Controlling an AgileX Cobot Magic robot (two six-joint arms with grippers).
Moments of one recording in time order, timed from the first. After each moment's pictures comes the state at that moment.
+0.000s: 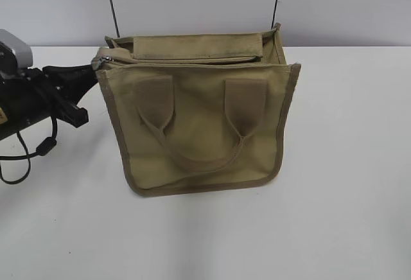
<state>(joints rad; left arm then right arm) -0.09 1.86 -0.56 0.59 -1.19 -0.08 0.01 -0.01 -0.47 0.06 1.09 -0.08</state>
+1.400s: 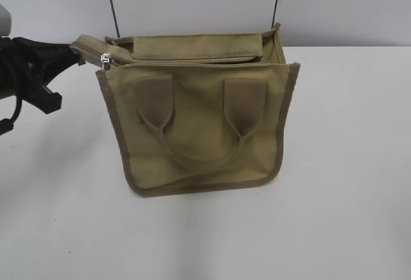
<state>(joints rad) -0.09 1.50 -0.55 0.76 -0.76 -0.18 0.01 -0.01 -0.47 0.06 1.09 -0.08</state>
